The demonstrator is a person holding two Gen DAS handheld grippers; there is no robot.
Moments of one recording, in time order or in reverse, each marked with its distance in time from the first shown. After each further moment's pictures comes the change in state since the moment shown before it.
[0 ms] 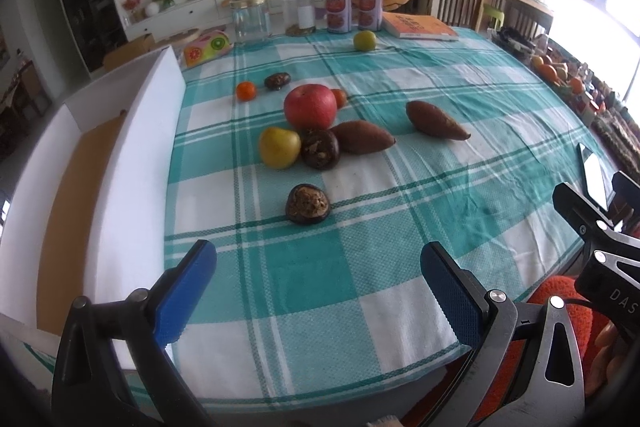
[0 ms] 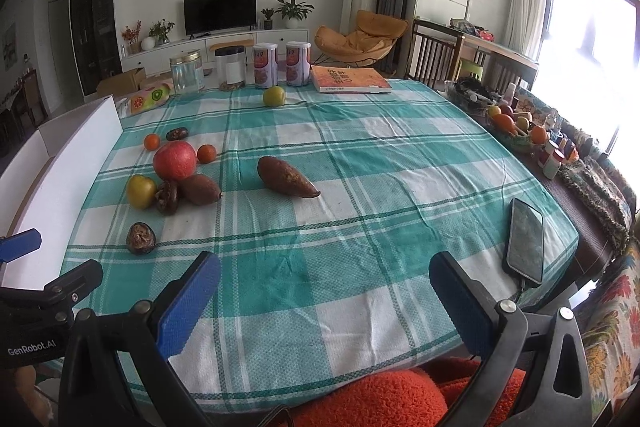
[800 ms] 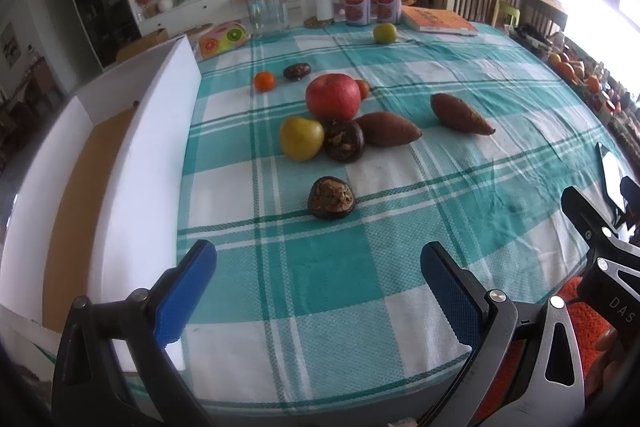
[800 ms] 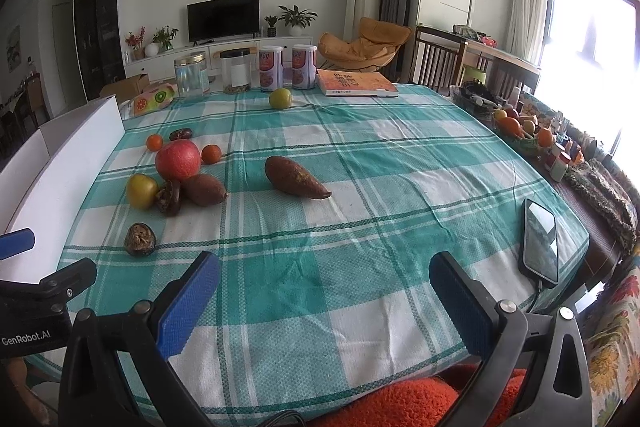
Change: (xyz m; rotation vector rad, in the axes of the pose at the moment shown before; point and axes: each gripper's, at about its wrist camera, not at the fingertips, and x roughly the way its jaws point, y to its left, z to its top) left arm 0.012 0.008 -0.004 -0.017 0.013 0.051; right arm 0.017 0.009 -0.010 0.000 -0.030 0.012
